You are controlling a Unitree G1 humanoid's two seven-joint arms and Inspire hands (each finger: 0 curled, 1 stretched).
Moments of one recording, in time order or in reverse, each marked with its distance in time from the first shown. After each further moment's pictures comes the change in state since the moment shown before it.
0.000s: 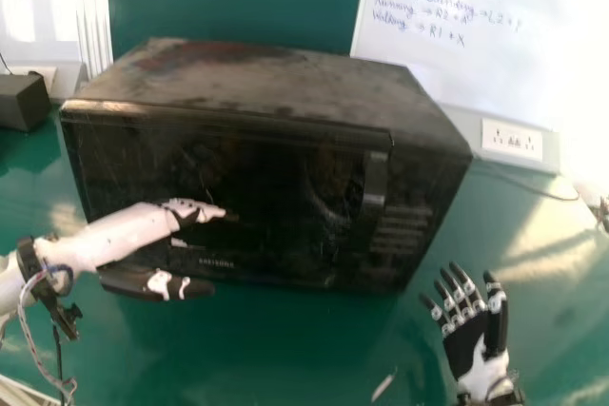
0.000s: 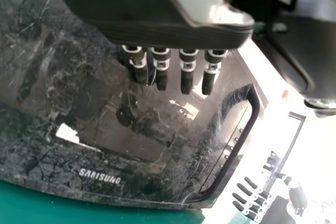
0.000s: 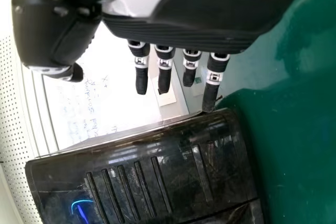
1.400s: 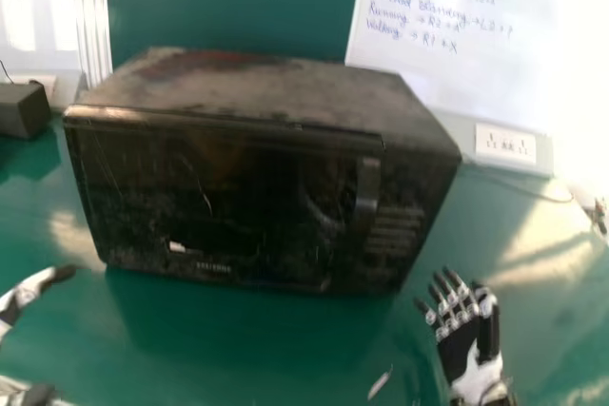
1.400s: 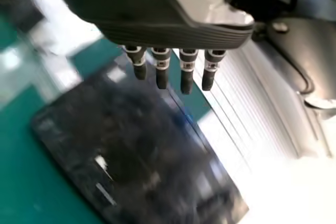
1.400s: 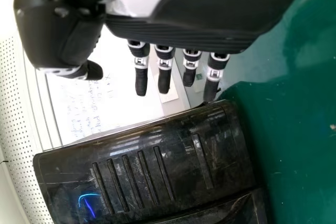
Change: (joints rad) left arm 1.165 -0.566 0.560 -0.663 -0.349 -0.178 0.108; right arm 0.021 0.027 0.015 -0.014 -0.008 -0.007 -0.002
